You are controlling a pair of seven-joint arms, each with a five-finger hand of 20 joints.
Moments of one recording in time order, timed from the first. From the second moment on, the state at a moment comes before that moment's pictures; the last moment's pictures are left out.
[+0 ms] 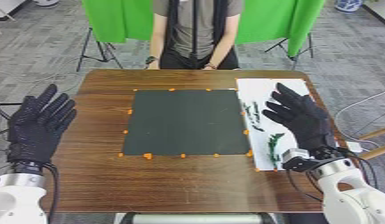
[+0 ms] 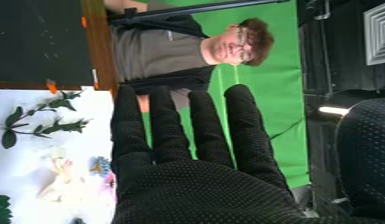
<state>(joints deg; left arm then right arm) 130.0 -57.4 -105.6 -127.3 25.3 11.6 14.8 -117.6 -59.2 95.0 -119.7 -53.0 -1.6 -5.0</state>
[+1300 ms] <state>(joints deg) 130.2 -57.3 -105.8 -127.7 21.9 12.8 16.7 -118.1 -59.2 95.2 -120.0 -53.6 -1.6 -5.0</state>
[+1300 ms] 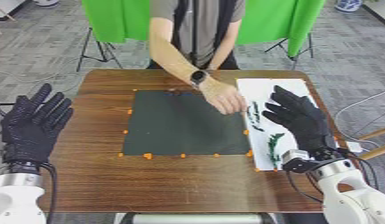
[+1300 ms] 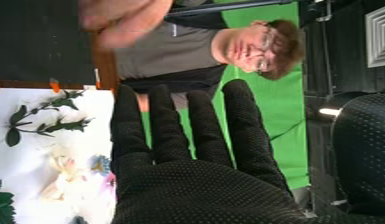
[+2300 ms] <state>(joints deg) 130.3 -57.4 -105.3 -127.7 19.5 14.2 17.3 -118.0 -59.4 94.7 -120.0 -53.6 -1.9 -2.9</state>
